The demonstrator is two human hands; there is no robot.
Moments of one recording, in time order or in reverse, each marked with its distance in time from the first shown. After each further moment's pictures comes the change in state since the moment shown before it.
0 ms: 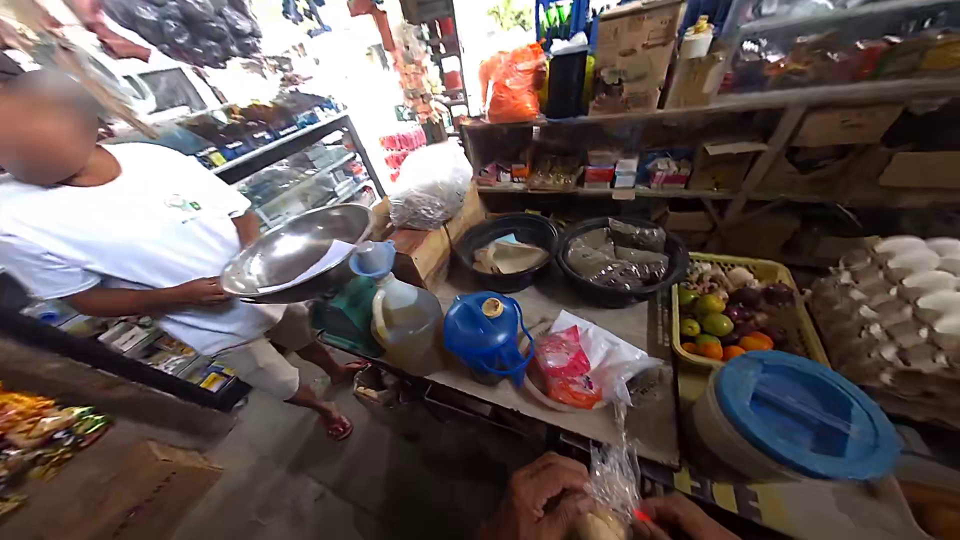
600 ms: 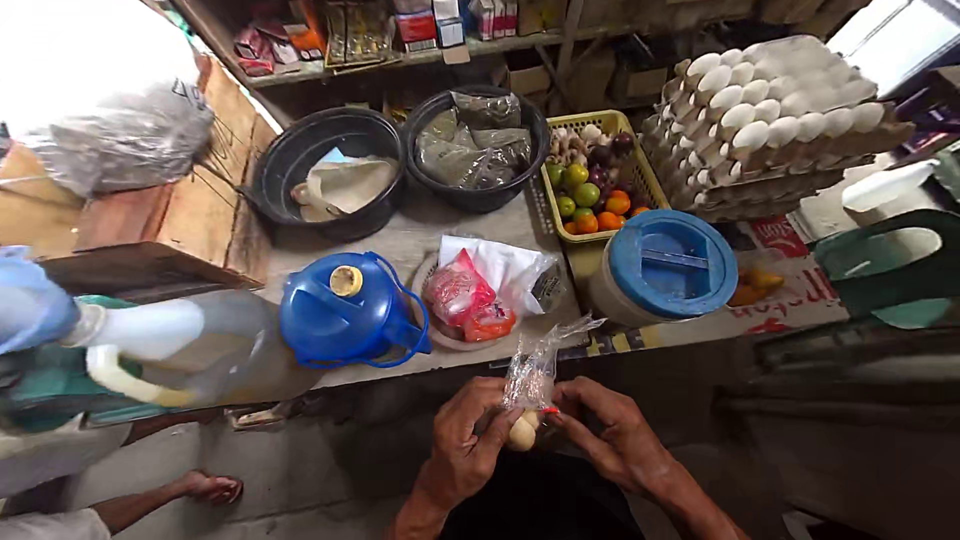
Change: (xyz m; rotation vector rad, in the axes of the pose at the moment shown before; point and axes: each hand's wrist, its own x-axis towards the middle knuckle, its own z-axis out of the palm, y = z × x) left_hand 0.043 -0.063 -0.023 -0.191 -0.111 -0.074; right_hand 0.032 0.020 0.036 0.006 0.166 0.128
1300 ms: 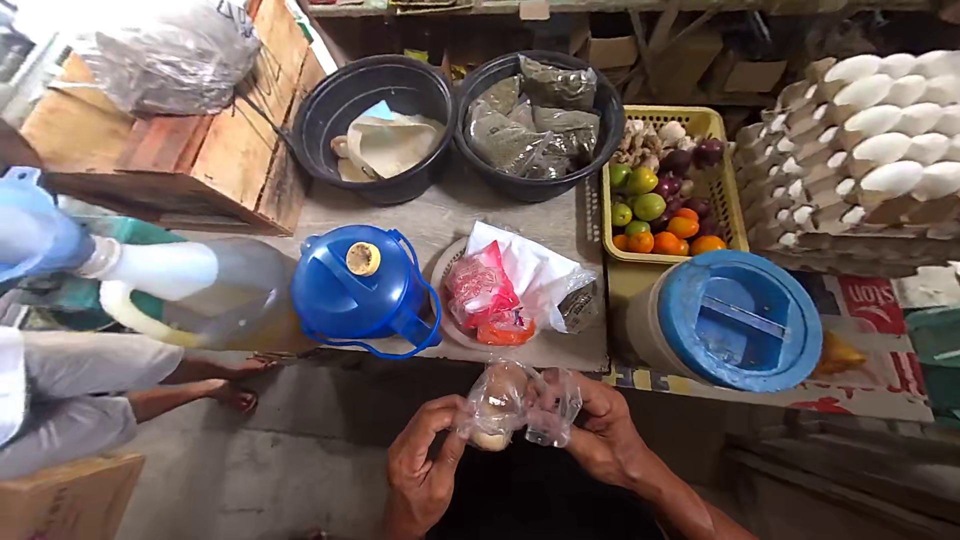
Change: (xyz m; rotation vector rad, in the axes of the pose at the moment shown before) left_hand -0.027 0.006 -0.003 0.240 0.348 -0.172; right_hand 0.072 0.028 0.003 0.598 -0.183 -0.133
